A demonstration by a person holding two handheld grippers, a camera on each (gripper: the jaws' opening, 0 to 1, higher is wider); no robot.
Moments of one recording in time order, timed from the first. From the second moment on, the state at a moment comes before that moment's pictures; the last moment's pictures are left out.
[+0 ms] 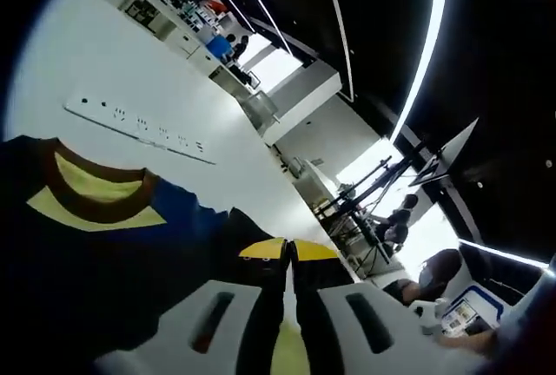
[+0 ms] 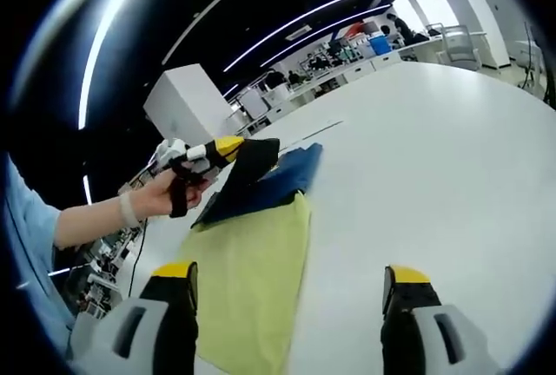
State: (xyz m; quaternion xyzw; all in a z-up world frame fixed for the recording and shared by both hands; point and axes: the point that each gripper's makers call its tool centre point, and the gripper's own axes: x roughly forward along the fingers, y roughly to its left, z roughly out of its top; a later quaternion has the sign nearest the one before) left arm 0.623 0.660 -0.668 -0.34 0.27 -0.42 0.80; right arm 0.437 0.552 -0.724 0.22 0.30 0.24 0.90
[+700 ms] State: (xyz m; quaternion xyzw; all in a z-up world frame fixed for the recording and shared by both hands) left arm 0.596 0.628 -0.718 -0.34 0.33 -0.42 0.77; right arm 0.436 0.549 -0.728 0.23 0.30 0.23 0.90
